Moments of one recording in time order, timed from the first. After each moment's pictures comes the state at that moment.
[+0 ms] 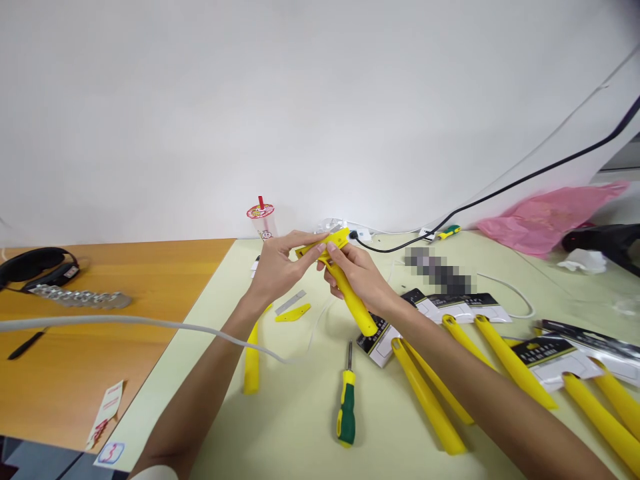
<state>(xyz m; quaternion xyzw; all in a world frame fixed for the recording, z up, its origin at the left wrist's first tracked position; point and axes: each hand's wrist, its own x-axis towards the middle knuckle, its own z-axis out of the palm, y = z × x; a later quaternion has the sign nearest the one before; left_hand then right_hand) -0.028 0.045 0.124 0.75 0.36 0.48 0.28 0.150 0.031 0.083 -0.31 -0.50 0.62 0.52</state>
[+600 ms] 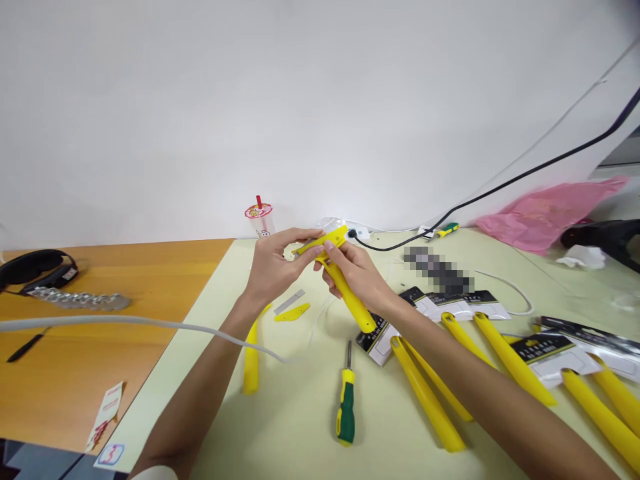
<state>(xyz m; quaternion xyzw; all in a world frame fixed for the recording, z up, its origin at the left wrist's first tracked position) -0.030 0.047 0.122 0.75 0.35 0.51 0.23 0.153 0.031 0.080 -0.33 -0.54 0.57 0.52</state>
